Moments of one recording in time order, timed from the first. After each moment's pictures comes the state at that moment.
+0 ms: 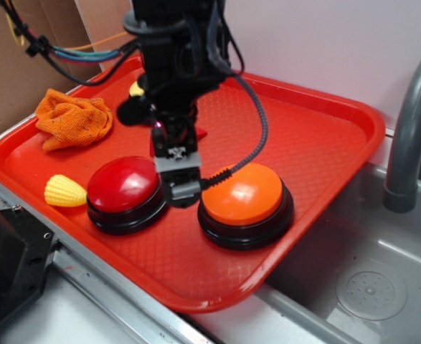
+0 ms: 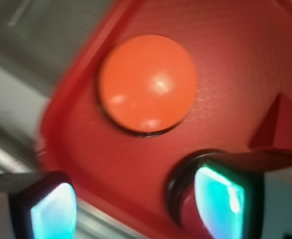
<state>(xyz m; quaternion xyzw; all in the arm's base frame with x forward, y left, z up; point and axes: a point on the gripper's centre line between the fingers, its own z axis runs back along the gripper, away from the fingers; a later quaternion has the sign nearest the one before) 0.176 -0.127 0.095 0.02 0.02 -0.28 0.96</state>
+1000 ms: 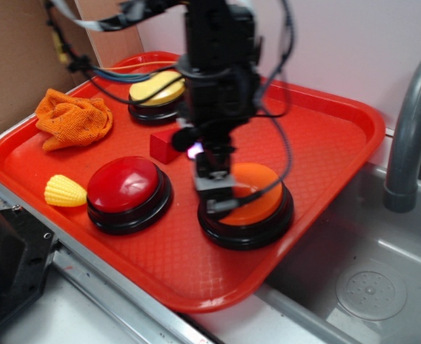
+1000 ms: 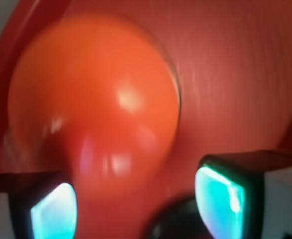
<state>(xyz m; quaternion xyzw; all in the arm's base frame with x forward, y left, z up) 0.211 -0.134 0.051 0.02 0.06 -0.28 0.96</state>
